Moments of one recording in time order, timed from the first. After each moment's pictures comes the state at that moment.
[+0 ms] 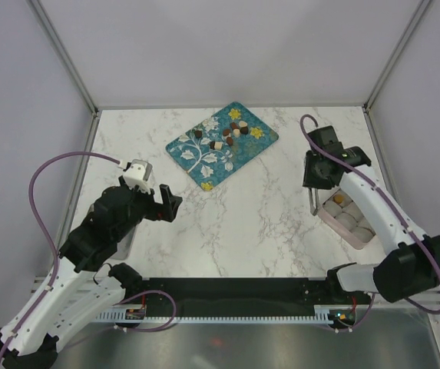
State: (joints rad) left arm -0.61 0.59 0.82 -0.60 -0.16 -0.27; right arm 0.32 1.38 1.25 -0.95 0.20 0.42
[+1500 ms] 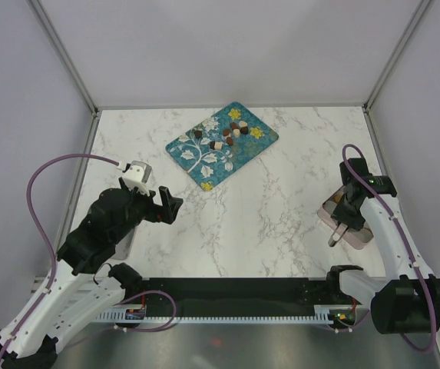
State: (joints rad) left arm -0.62 0.57 0.82 -0.60 -0.12 -0.27; right arm 0.01 1.10 0.94 -1.21 0.29 0.63
